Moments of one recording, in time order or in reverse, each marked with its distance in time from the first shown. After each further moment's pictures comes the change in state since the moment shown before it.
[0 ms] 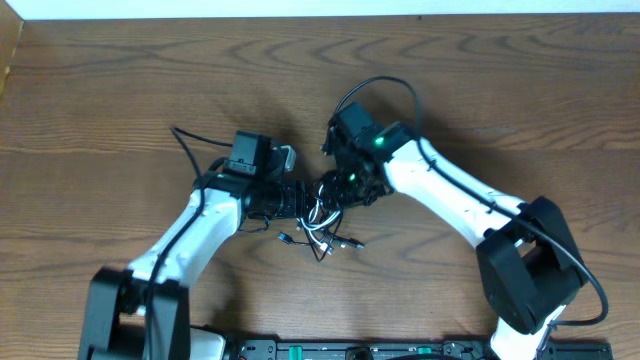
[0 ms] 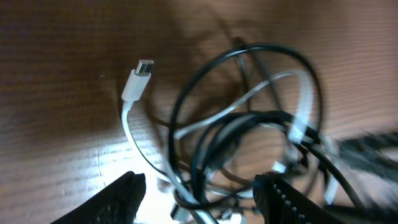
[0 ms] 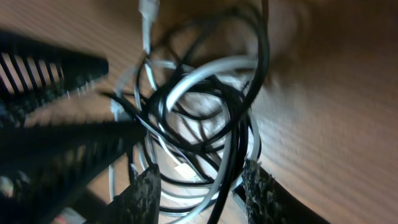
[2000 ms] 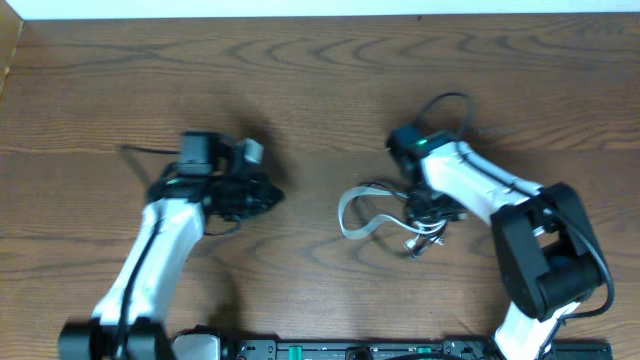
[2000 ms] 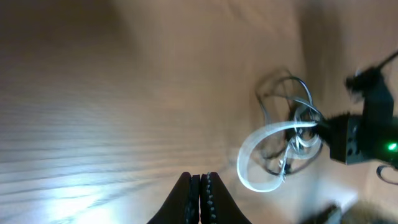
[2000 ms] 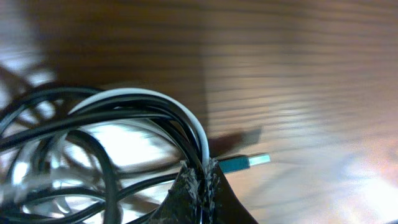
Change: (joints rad) left arm 0.251 -0.179 -0.002 -0.113 0.204 -0.014; right arm -0.249 -0.003 -0.234 -0.167 0.658 0.048
